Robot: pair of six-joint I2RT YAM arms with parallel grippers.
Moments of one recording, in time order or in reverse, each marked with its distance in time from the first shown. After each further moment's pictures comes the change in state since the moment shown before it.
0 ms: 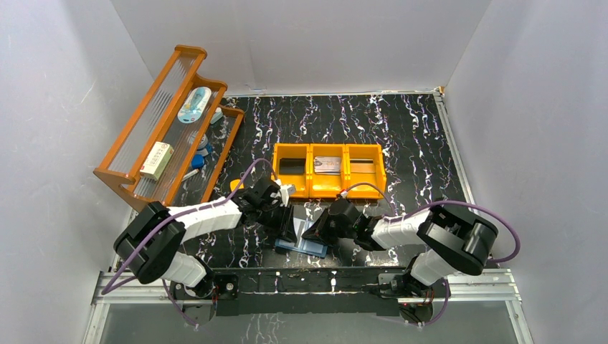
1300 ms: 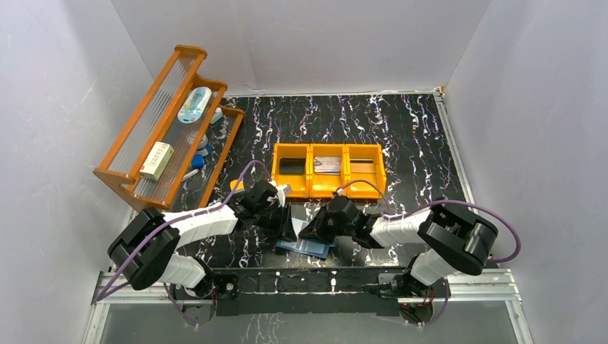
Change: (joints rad) left arm -0.009 -0.048 -0.063 0.082 -0.056 -0.094; right arm -0.011 0.009 0.038 -0.008 -0.048 -0.034
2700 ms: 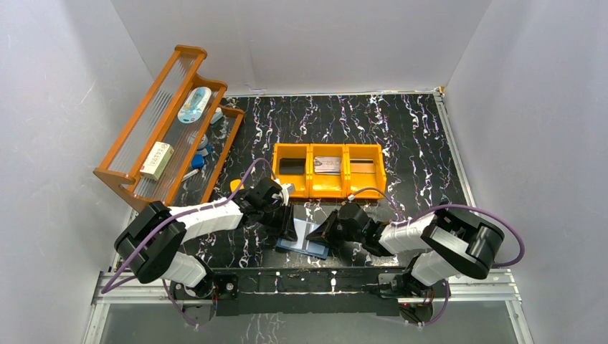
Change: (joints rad) left arm -0.010 0.053 0.063 -0.066 -0.018 0.038; right arm -0.016 -0.051 -0.145 0.119 0.017 0.077
